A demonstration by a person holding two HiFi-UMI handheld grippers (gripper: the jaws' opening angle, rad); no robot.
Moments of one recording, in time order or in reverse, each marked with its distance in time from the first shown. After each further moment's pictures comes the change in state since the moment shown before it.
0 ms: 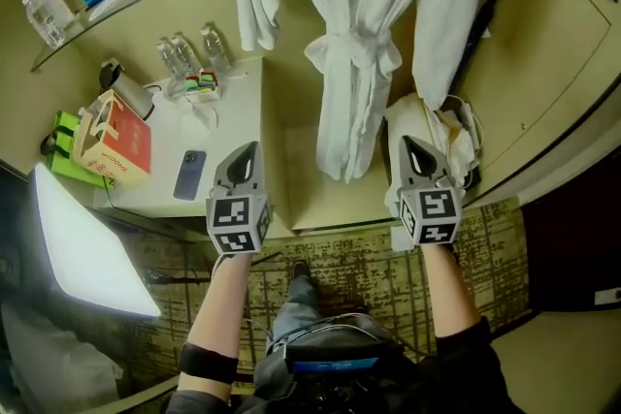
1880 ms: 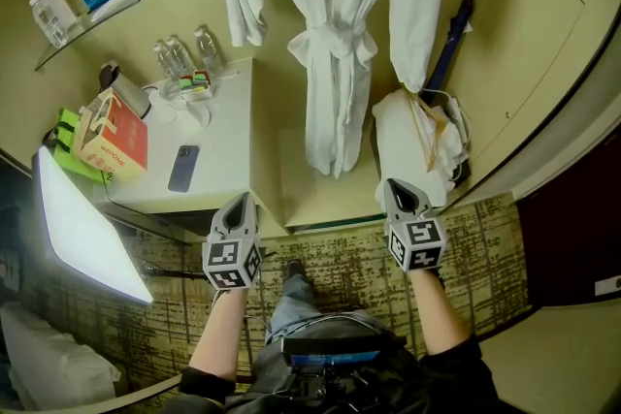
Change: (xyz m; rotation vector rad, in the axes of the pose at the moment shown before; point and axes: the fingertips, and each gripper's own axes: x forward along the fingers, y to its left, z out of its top) left arm -0.094 -0.040 -0.096 -0.133 0.090 -0.004; right arm -0.087 0.028 -0.099 0.151 0.136 0.075
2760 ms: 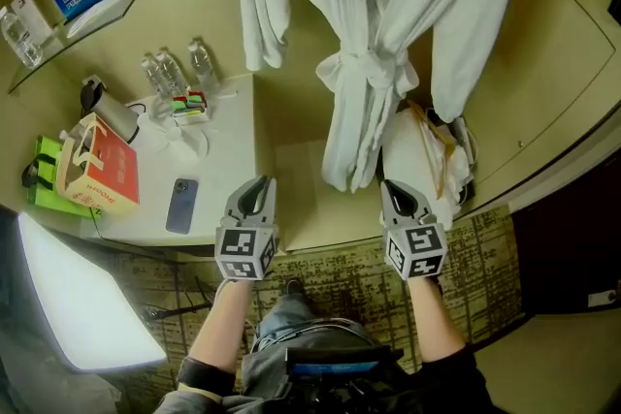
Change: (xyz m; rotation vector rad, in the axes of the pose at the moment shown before) left arm 0.145 0.041 0.055 0.073 -0.075 -0.169; right arm 0.123 0.017 0.064 -0.042 -0.016 -0.013
